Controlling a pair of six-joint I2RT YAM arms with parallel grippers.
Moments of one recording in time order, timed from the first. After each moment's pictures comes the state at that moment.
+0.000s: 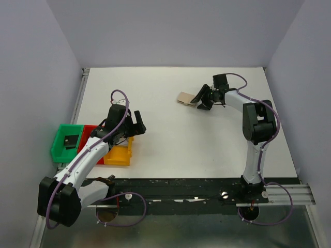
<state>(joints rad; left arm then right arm) -0.35 1.08 0.75 -0.43 0.04 -0.53 0.20 2.11 1.47 -0.26 -0.39 0.76</state>
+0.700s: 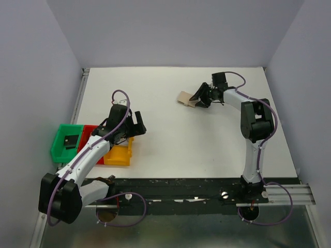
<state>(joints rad) -0.35 1.11 0.75 -0.43 0.03 -0.52 0.20 2.16 1.54 -0.25 -0.41 0.78</state>
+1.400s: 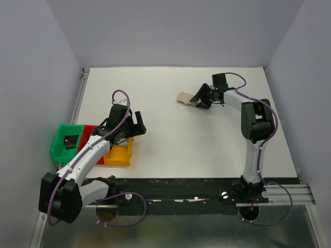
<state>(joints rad) -0.35 1.12 0.75 -0.43 0.03 -0.52 0.20 2.14 1.51 -0.25 -0.39 0.78</state>
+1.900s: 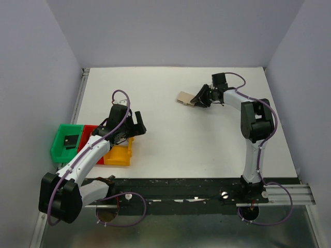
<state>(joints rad) -0.35 1.12 0.75 -0.43 0.03 -0.52 0.20 2.15 1.52 -0.24 -0.40 0.79</state>
